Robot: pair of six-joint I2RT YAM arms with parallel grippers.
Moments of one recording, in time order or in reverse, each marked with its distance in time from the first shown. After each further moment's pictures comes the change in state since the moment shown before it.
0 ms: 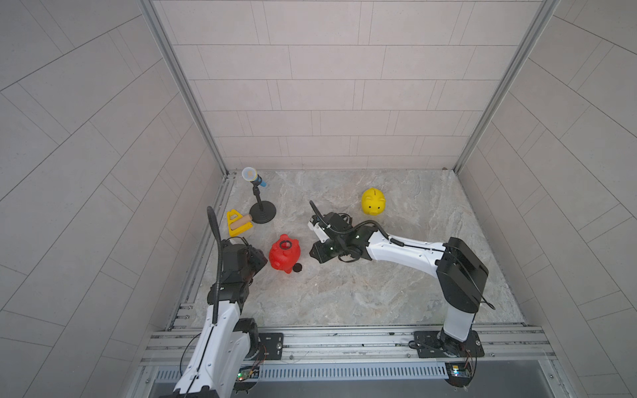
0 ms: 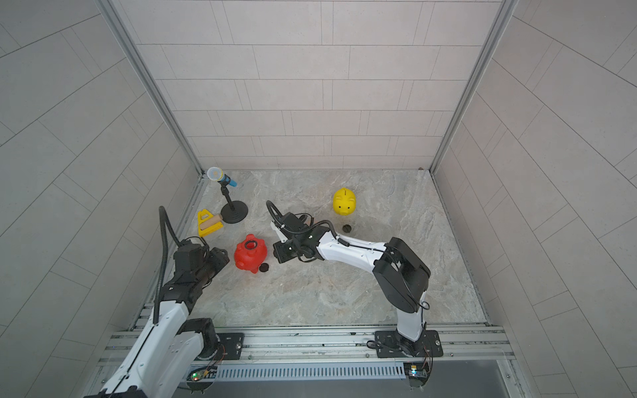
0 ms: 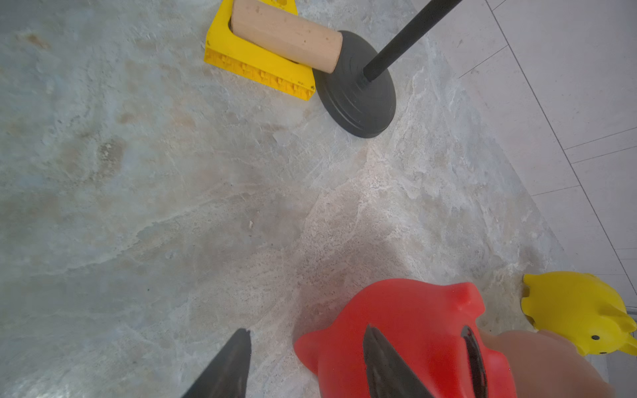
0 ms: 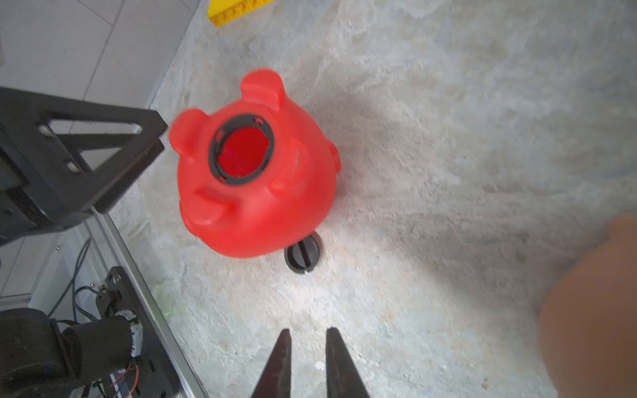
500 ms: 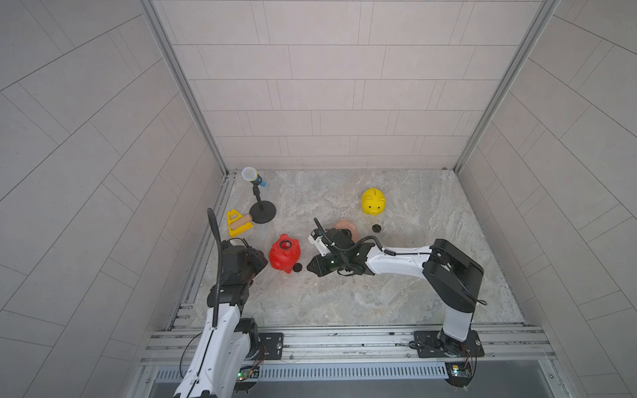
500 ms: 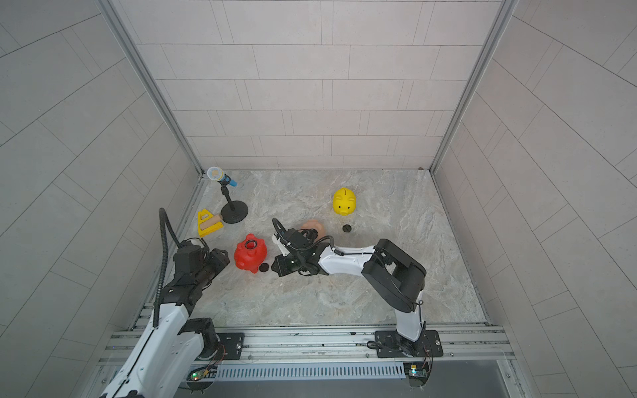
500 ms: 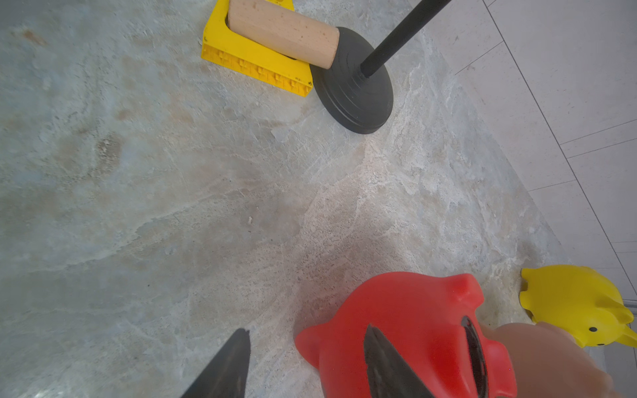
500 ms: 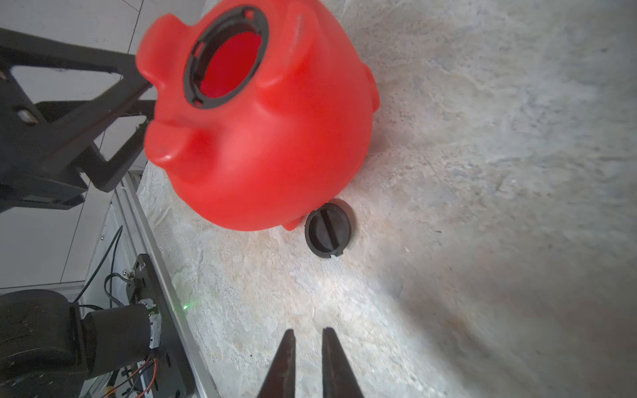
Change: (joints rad) left arm 0.000 -0.016 -0.004 -0.006 0.011 0.010; right arm 0.038 0.067 -0.182 0.339 -0.093 0.140
